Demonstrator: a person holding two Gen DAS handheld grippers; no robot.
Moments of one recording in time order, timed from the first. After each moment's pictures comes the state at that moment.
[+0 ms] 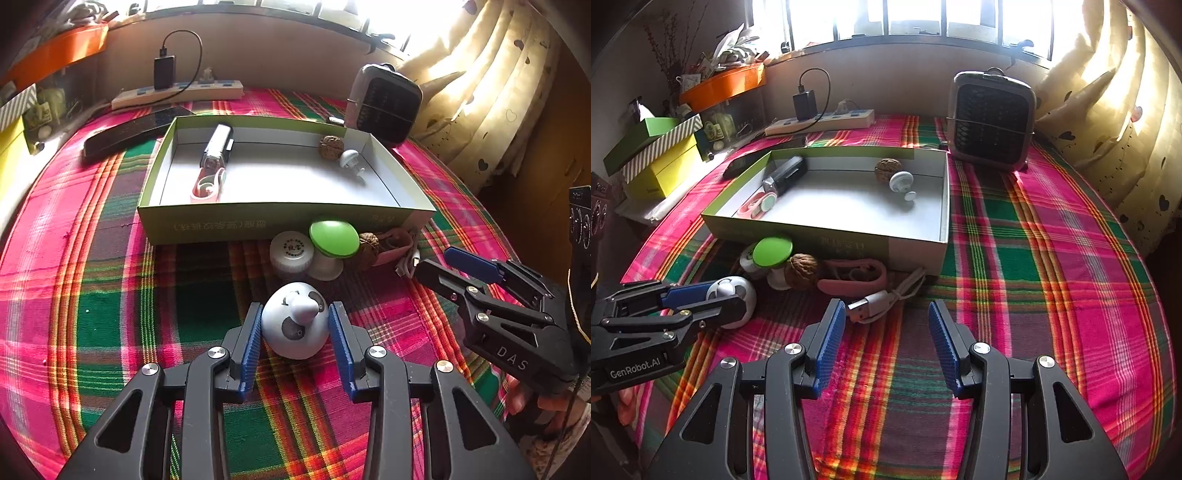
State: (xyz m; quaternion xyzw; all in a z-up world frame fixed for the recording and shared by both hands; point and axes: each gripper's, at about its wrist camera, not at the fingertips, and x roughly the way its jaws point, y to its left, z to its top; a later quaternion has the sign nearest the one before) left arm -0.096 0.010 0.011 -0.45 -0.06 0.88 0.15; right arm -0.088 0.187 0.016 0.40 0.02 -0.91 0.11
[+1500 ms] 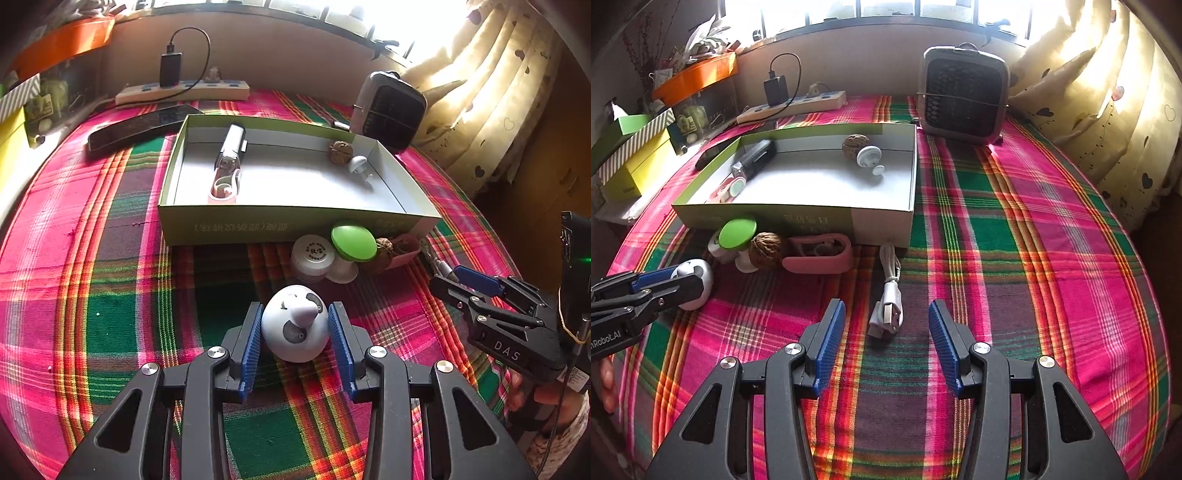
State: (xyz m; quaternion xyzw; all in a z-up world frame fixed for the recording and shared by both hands) left arm -0.100 -0.004 0.008 -0.44 -0.07 0.88 0.16; right arm -0.088 0.202 0.006 0.43 0.03 -0.90 0.06
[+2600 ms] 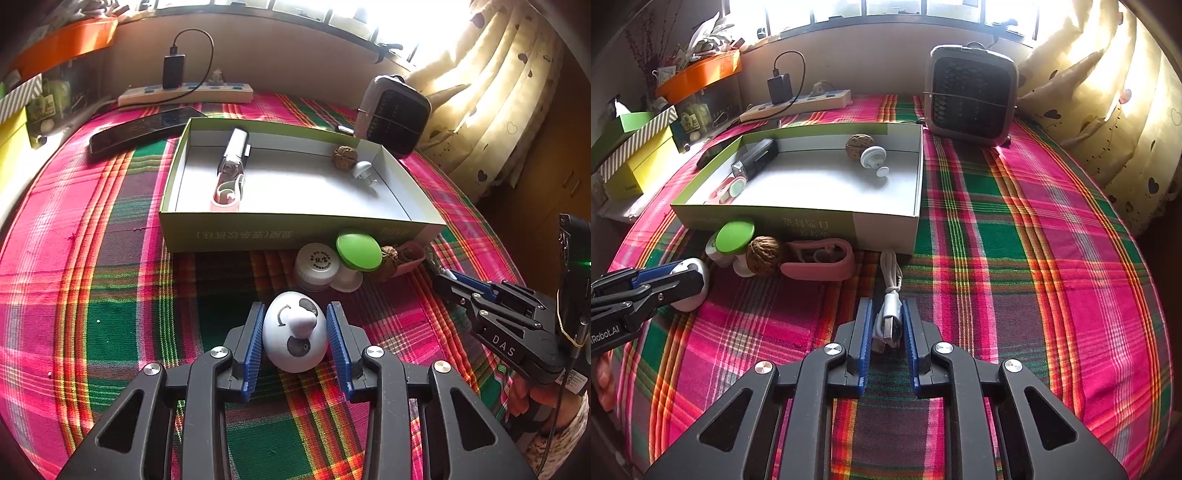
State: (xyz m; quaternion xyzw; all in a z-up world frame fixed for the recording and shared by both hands) left arm -0.106 -0.006 0.008 -0.44 -0.08 0.88 0.15; right arm -0.091 0.202 0.004 0.43 0.03 -0.90 0.07
